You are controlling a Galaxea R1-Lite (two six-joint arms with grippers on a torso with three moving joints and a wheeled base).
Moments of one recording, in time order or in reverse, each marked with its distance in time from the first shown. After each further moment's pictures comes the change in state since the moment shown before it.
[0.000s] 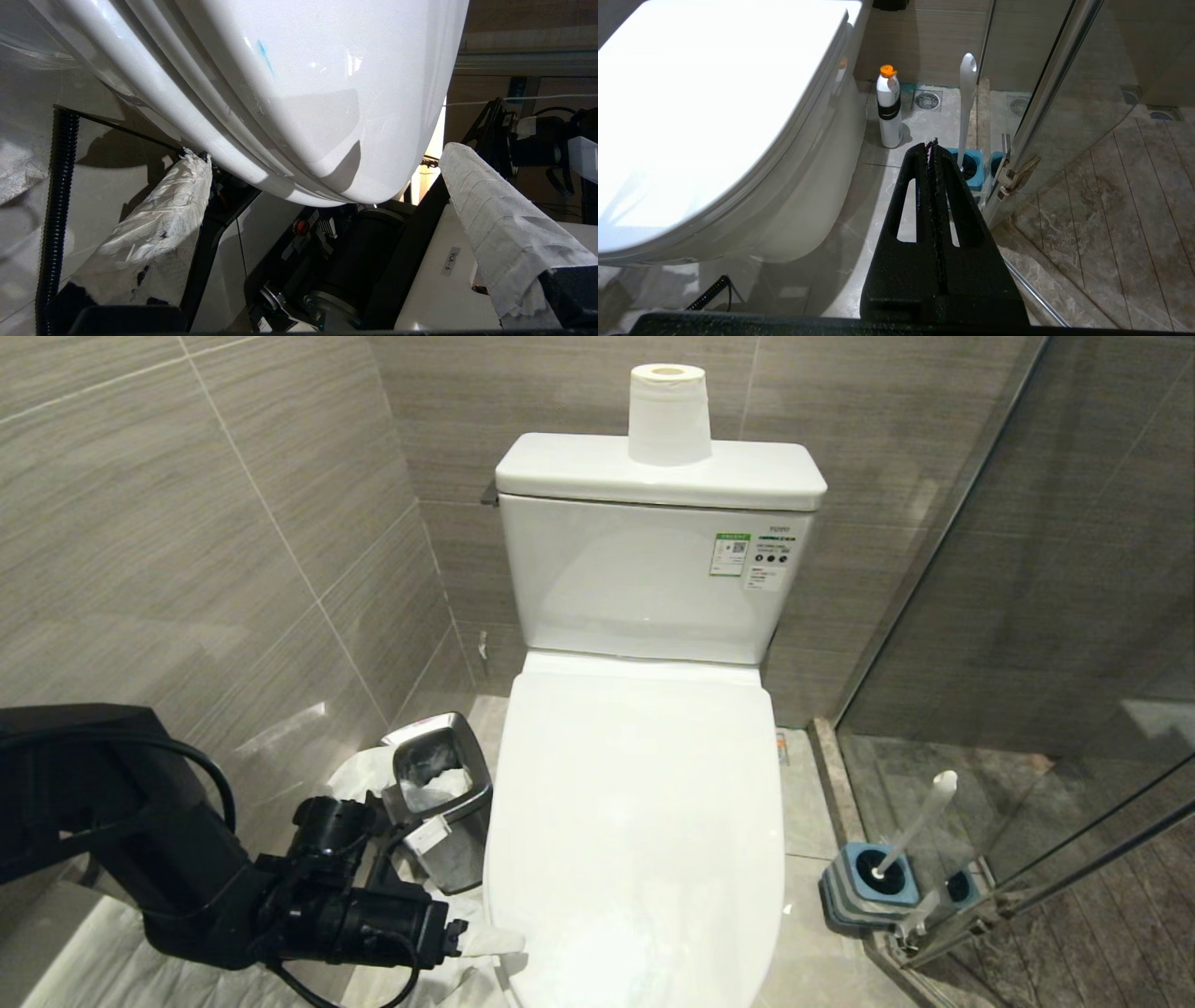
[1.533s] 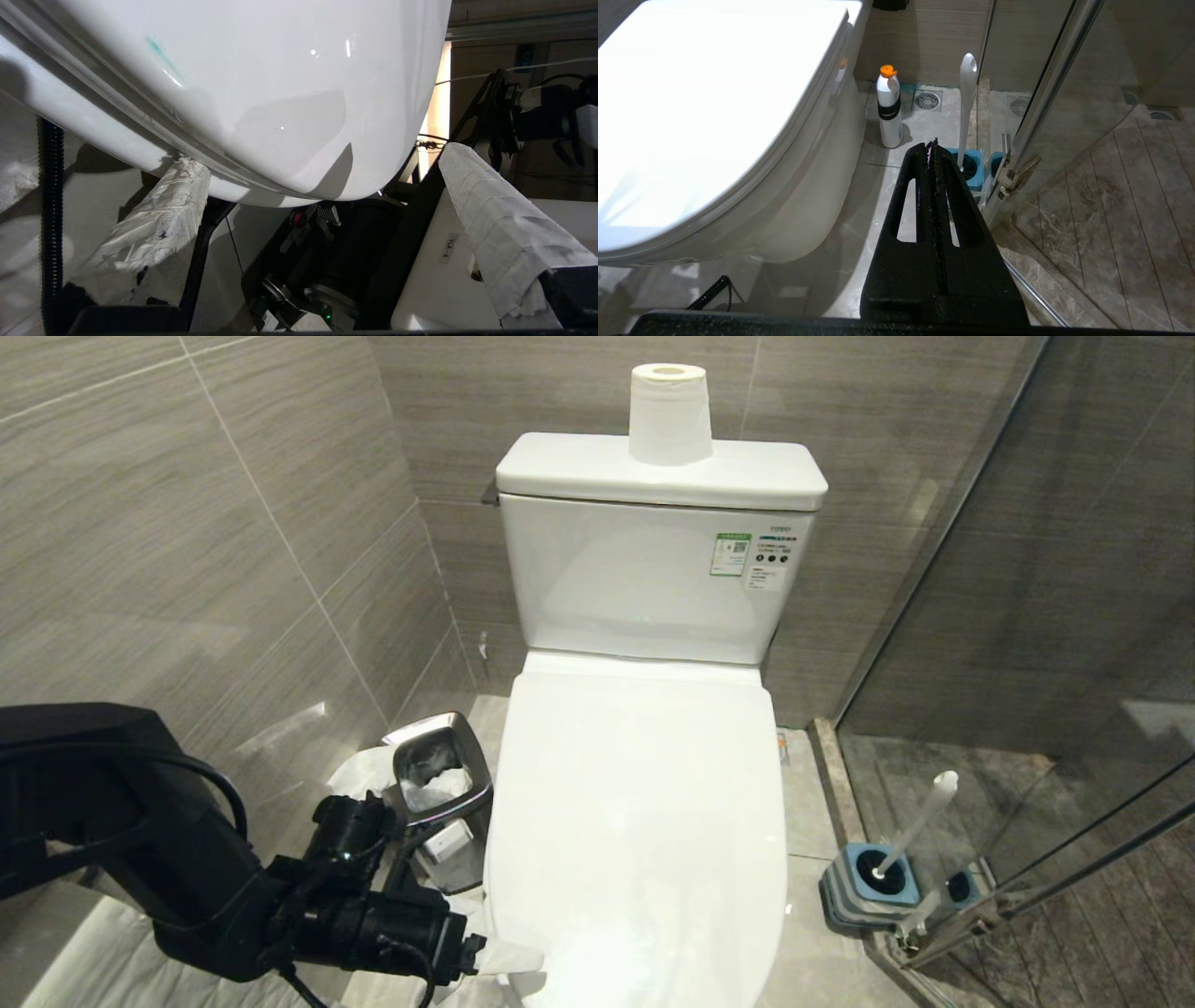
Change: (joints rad) left arm -0.091 -0.039 0.016 -0.002 0.011 0.016; right arm 0.000 0.000 0.000 0.000 0.000 0.000
